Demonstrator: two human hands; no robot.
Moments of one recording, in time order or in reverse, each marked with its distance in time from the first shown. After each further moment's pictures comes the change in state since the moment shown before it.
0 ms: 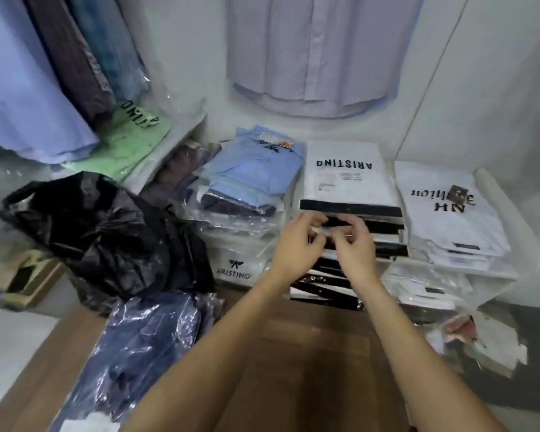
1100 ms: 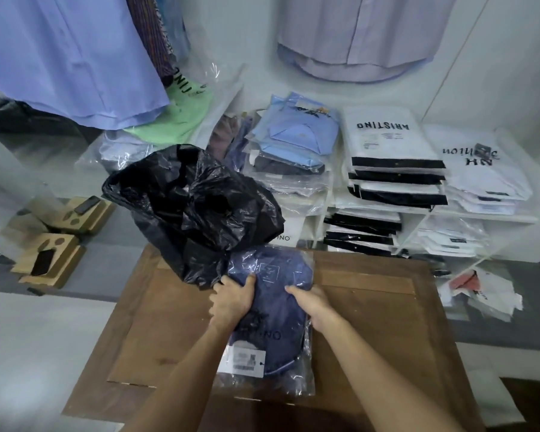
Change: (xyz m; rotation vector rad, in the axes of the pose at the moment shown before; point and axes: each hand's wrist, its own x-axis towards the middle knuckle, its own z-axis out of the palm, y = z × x) left_hand -0.216 -0.171 -0.170 0.358 -0.021 -1.002; right_hand -0.205 0.089 0.192 -0.020 -0.227 0.780
